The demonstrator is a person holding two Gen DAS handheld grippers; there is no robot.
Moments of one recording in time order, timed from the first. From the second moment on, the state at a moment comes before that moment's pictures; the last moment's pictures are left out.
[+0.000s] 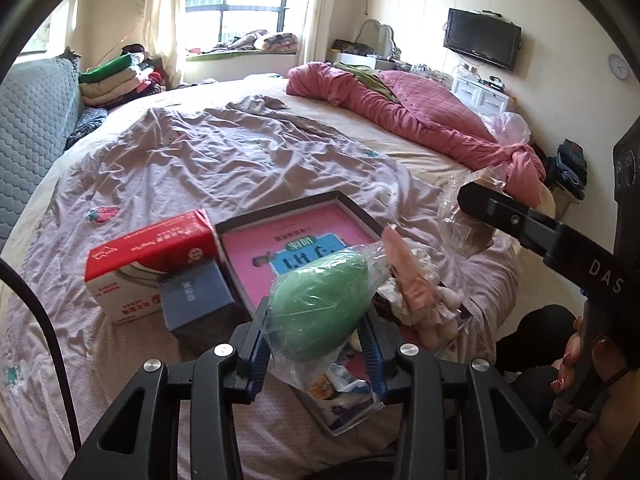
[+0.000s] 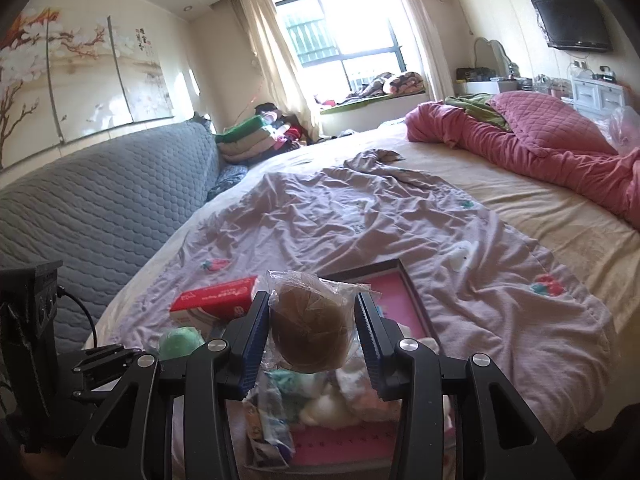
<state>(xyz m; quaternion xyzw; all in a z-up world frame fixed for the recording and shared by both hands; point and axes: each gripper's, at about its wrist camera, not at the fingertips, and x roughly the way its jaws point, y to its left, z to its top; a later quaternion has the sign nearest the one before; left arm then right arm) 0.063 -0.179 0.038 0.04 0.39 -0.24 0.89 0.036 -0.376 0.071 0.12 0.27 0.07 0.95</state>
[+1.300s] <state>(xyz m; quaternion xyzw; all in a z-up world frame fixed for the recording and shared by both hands) 0.046 -0.222 -0.008 0.06 0.44 -0.29 0.85 0.005 -0.399 0.033 0.13 0.33 0.07 0.93</state>
